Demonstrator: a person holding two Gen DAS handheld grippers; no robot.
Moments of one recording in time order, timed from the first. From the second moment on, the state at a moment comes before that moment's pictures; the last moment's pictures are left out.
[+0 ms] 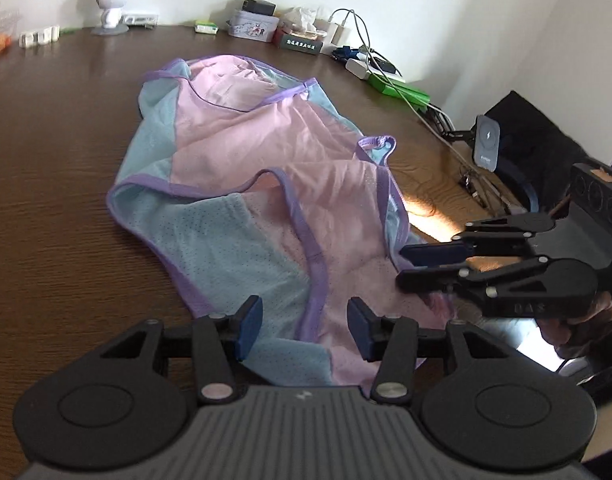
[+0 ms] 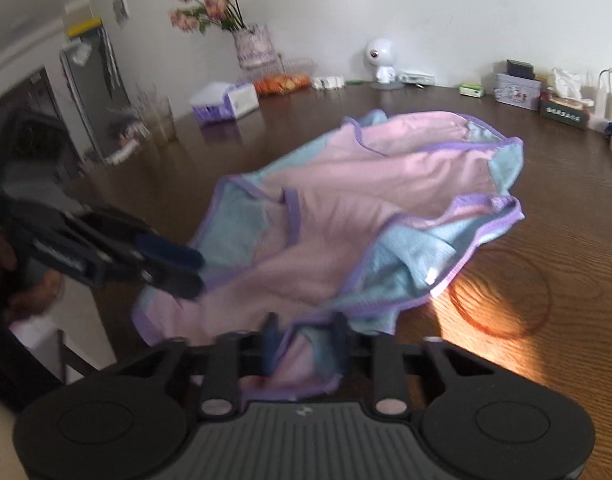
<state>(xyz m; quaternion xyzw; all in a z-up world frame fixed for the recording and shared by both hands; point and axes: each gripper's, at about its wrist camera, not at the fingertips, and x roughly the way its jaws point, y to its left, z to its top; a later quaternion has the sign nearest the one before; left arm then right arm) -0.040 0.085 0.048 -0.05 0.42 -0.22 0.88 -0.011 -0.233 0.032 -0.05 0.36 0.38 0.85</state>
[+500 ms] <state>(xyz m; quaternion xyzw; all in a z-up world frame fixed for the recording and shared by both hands) -0.023 0.058 0.042 -0.06 0.43 -0.27 0.86 0.000 -0.217 0.034 -0.04 0.38 0.32 0.87</state>
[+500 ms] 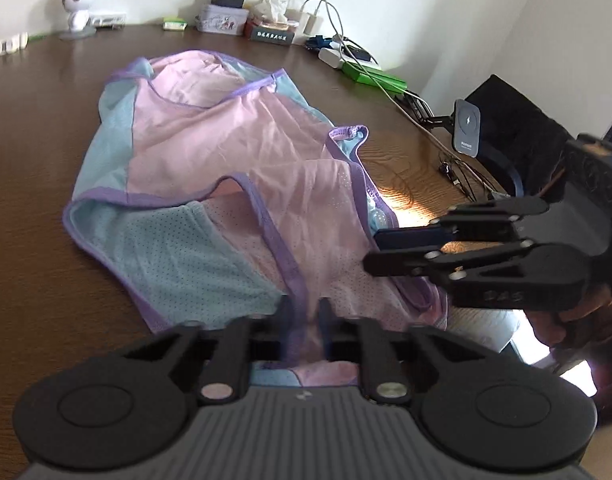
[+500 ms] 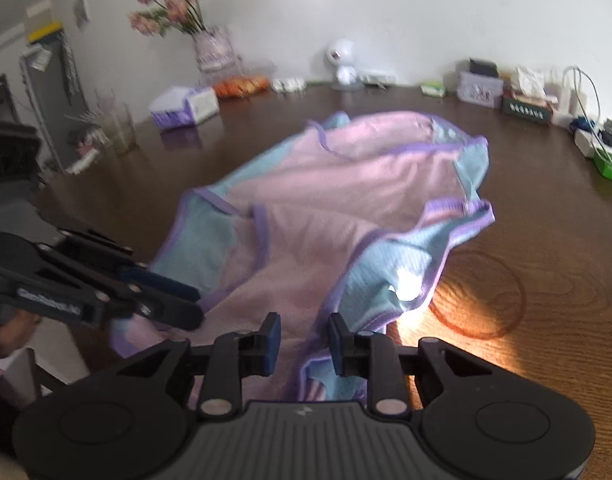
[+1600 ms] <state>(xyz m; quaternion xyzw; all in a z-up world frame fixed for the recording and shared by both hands) -0.033 0.049 0.058 0.05 0.37 -0.11 0.92 0.012 -0.195 0.040 -0.14 0.30 0.36 0.87</state>
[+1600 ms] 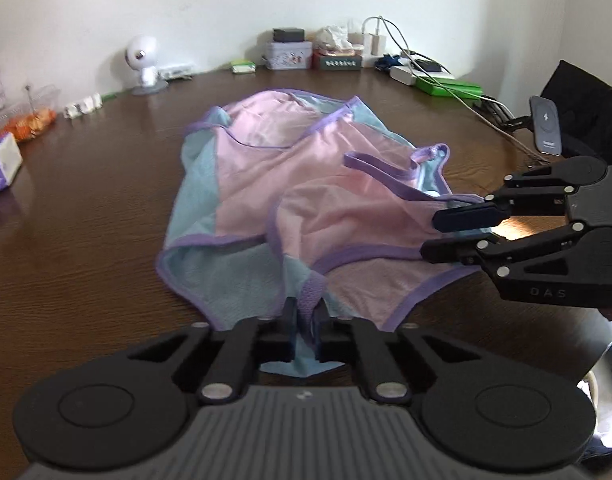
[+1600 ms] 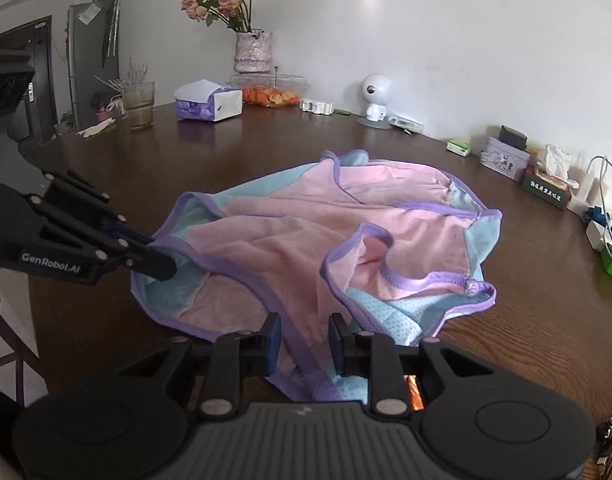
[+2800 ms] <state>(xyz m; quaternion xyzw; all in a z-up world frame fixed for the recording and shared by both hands) -0.070 0.068 0.079 0.03 0.30 -0.06 0.95 -0.076 -0.170 0.046 -0.36 0.21 0.12 0.90</state>
